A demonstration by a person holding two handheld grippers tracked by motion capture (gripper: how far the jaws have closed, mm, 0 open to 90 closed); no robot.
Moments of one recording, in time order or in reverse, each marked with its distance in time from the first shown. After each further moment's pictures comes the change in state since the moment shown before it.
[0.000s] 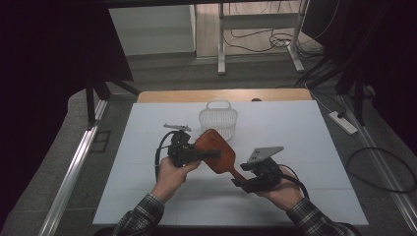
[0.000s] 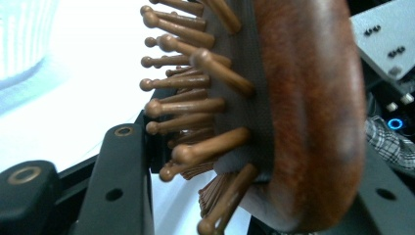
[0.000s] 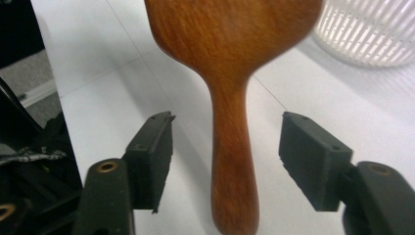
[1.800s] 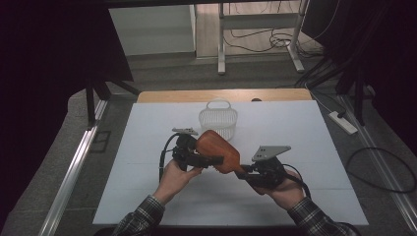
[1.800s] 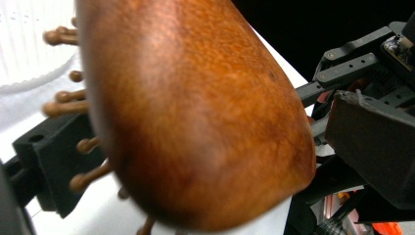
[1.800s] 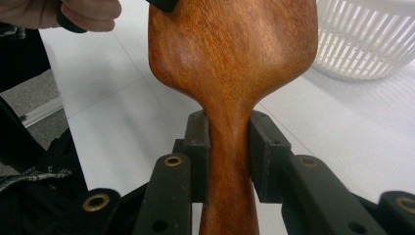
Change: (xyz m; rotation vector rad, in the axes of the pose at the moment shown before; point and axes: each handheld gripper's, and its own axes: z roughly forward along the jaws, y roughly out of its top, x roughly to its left) left arm -0.003 -0.004 0.018 0.029 0.113 0.041; right arm 0.004 0.004 -0.012 -0.062 -0.020 0.027
